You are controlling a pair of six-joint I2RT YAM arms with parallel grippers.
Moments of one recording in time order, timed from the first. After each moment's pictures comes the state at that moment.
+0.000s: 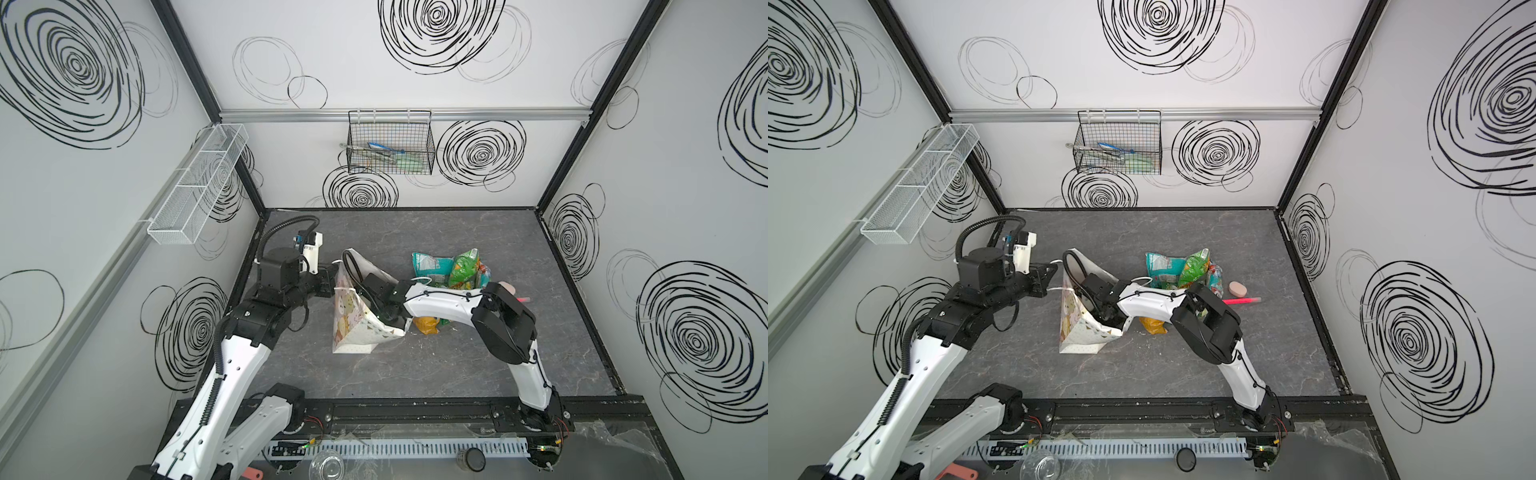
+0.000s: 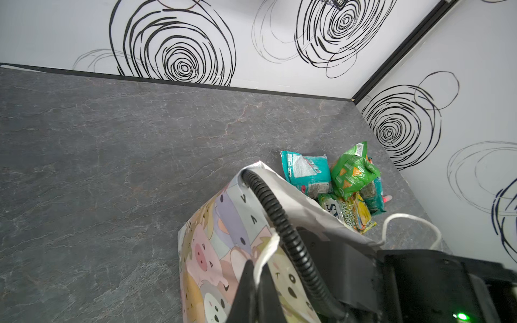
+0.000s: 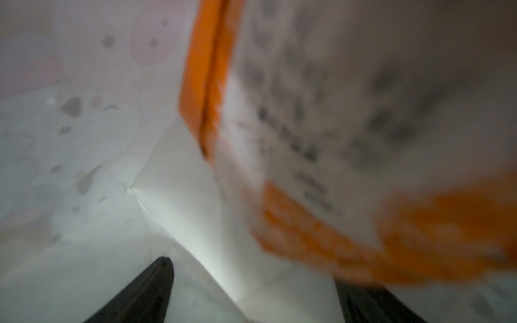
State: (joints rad) left arm -0.22 0.89 0.99 -0.61 0.24 -0.30; right arm 1.06 2.11 1.51 -0.53 -0.27 0.33
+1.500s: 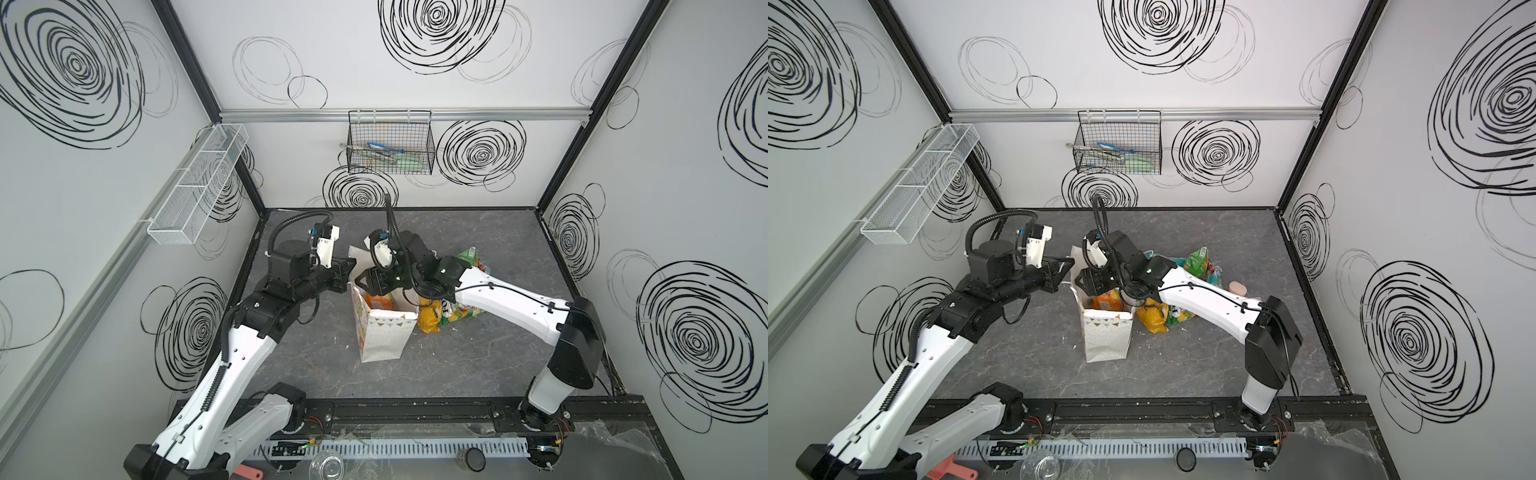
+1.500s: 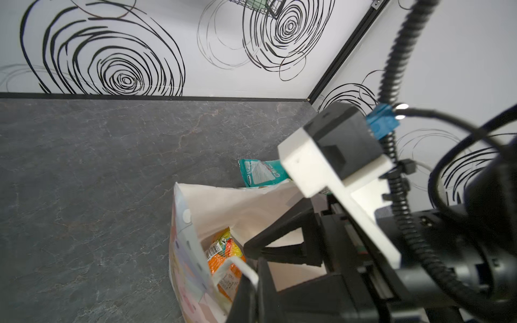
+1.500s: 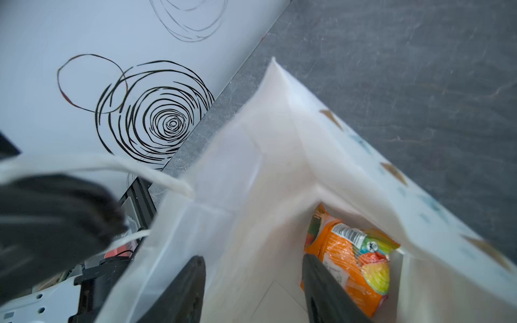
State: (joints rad) left arm -0.32 0.95 1.04 -0.53 0.30 -0.27; right arm 0.97 1.68 1.48 -0.38 -0.20 0.44
